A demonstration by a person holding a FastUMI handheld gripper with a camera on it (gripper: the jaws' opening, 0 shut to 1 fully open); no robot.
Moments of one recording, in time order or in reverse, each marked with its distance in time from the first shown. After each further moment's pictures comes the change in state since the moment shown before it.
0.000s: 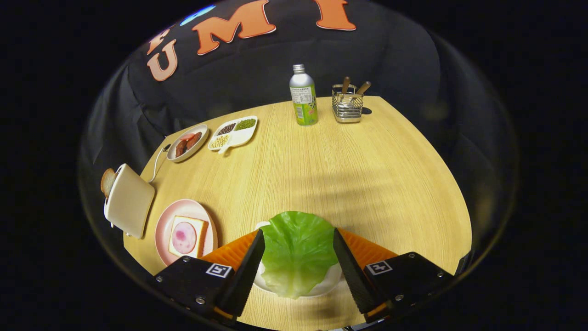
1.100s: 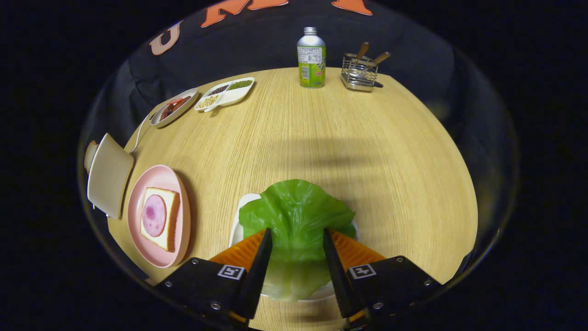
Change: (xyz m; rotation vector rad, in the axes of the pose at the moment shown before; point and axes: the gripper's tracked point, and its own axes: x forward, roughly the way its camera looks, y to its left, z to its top) arm 0.041 -0.002 -0.044 -0.085 0.116 -0.101
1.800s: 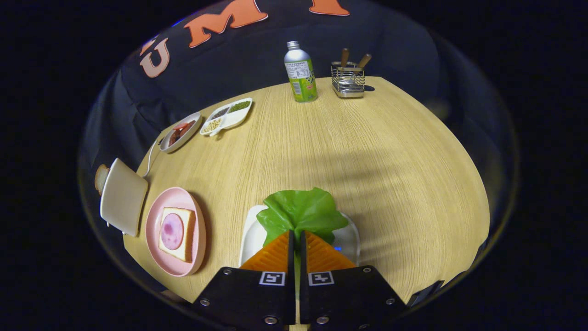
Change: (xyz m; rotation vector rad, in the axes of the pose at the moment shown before) arm -0.022 0.011 0.015 0.140 -0.077 0.145
